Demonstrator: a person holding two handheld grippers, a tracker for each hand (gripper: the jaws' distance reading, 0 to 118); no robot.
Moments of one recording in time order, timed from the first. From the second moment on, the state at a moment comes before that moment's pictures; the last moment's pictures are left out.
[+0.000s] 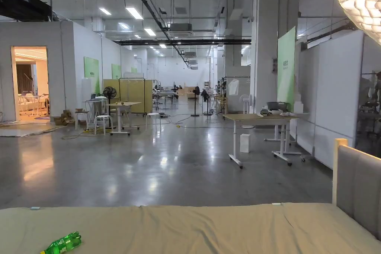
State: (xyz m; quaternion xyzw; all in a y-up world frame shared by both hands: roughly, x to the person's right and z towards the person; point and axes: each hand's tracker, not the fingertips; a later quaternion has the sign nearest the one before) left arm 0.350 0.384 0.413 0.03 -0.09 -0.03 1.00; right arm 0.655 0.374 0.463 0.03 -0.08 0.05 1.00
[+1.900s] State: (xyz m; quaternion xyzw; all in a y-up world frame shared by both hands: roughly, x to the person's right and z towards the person) left arm 0.275 0.355 0.384 -0.08 -0.14 0.00 0.99; right arm 0.690 0.338 0.472 -0.02 -0.05 -0.01 1.00
